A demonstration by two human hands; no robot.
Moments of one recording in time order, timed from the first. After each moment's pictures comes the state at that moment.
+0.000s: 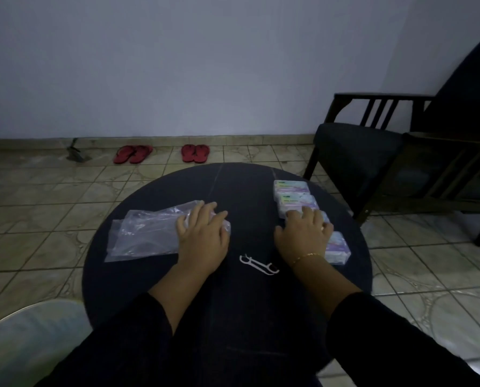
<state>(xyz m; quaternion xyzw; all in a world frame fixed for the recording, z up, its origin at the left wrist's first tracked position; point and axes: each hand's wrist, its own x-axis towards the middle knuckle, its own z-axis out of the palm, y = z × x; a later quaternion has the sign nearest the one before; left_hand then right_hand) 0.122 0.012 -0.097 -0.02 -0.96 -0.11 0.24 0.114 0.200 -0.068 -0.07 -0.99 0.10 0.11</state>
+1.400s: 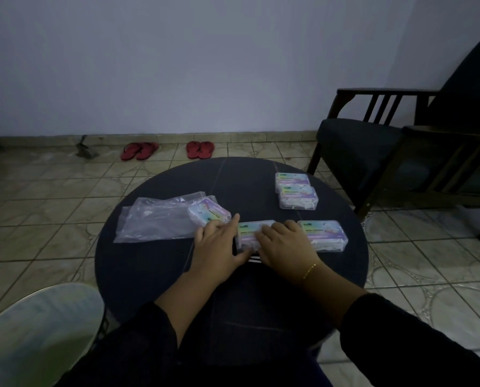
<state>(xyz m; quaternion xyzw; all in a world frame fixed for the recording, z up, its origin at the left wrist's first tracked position) 0.166 0.033 -0.103 -0.07 -0.98 -0.15 0.14 0.158 0.201 -0.072 0.32 -0.94 -0.11 0.09</state>
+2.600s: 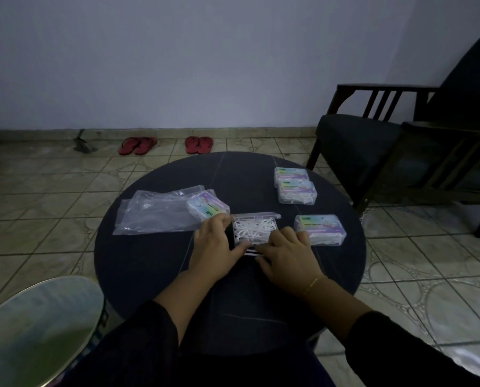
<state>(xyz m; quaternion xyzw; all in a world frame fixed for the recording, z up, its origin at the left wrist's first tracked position) 0.170 0.032 -0.117 -0.04 -0.94 -0.30 0.18 0.185 0.204 -0.093 0.23 -0.96 -0.01 0.13</state>
